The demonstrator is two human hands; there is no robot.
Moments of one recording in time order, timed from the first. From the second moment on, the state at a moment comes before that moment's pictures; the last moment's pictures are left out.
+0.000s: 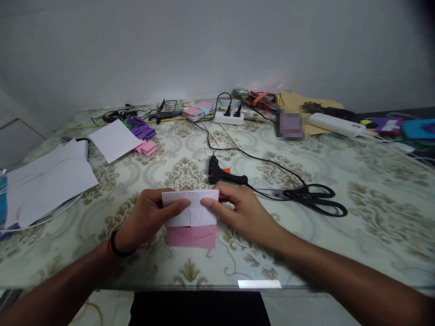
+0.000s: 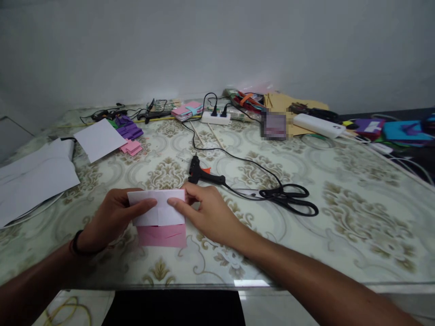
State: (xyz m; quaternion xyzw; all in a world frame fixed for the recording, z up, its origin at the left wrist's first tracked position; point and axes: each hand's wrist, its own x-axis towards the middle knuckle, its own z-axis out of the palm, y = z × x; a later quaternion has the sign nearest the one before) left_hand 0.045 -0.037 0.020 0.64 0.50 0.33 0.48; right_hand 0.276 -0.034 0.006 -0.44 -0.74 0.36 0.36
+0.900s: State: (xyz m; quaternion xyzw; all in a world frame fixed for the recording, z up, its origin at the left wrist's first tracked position) left_hand 0.036 -0.015 0.005 0.69 0.47 0.27 0.48; right_hand 0.276 -0.027 0.001 -0.46 -0.74 0.43 0.25
